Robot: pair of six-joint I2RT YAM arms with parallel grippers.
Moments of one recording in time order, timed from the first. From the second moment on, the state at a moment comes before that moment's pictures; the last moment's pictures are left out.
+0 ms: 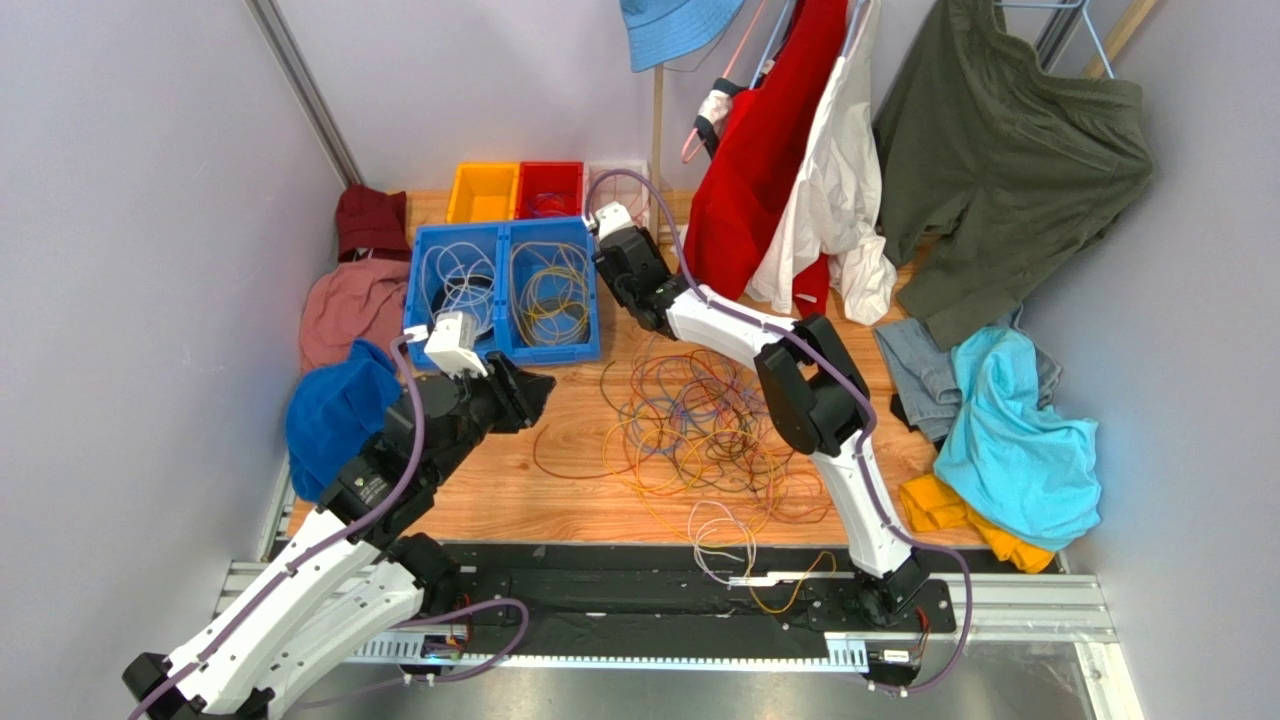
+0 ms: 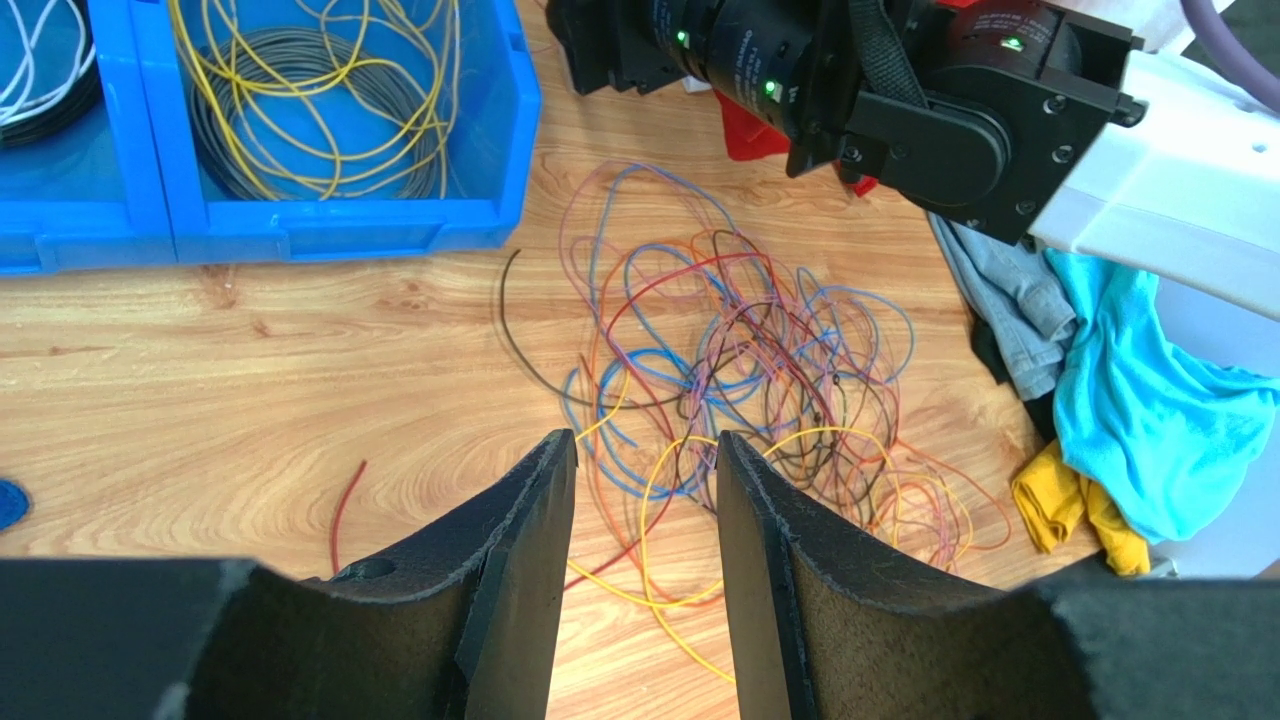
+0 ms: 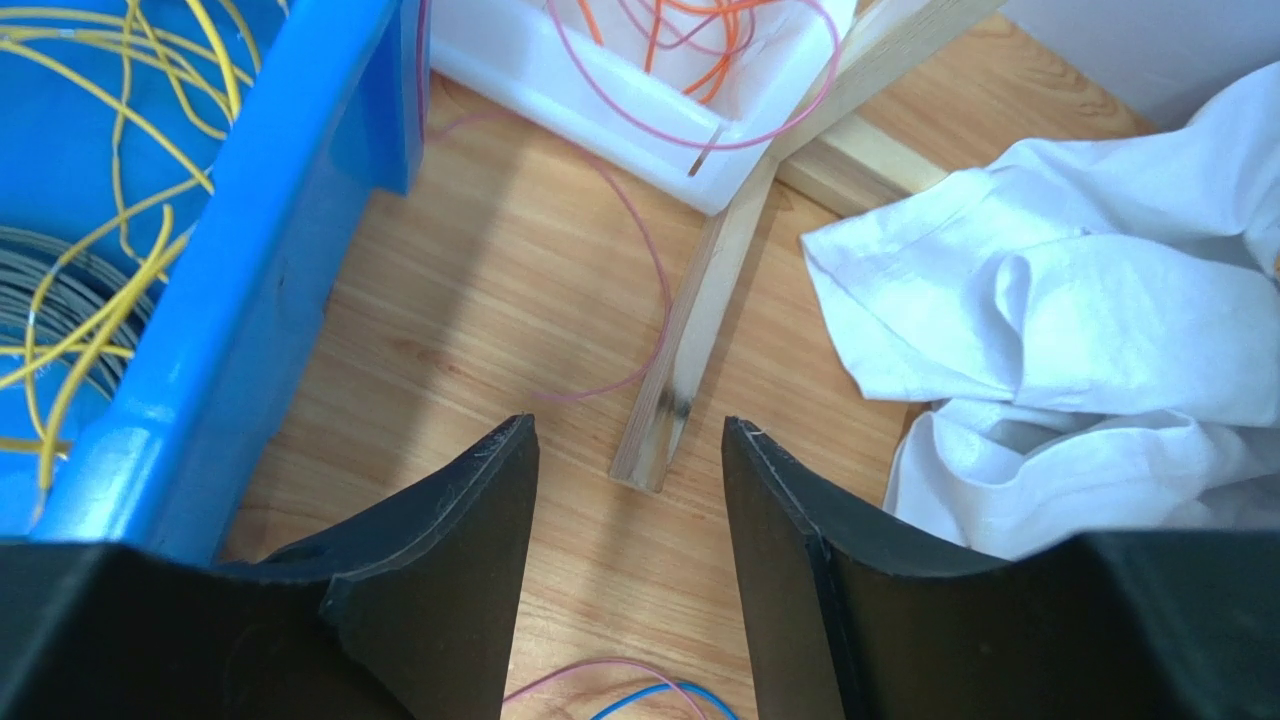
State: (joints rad) left arm -0.64 0.59 0.65 -0.33 -0.19 -0.62; right arm 0.70 2.29 1.83 -0.09 0.46 -0.09
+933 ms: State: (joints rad) left arm -0.64 0.59 0.61 -0.32 -0.16 -0.63; right arm 0.70 2.31 1.77 -0.10 0.43 -0.03
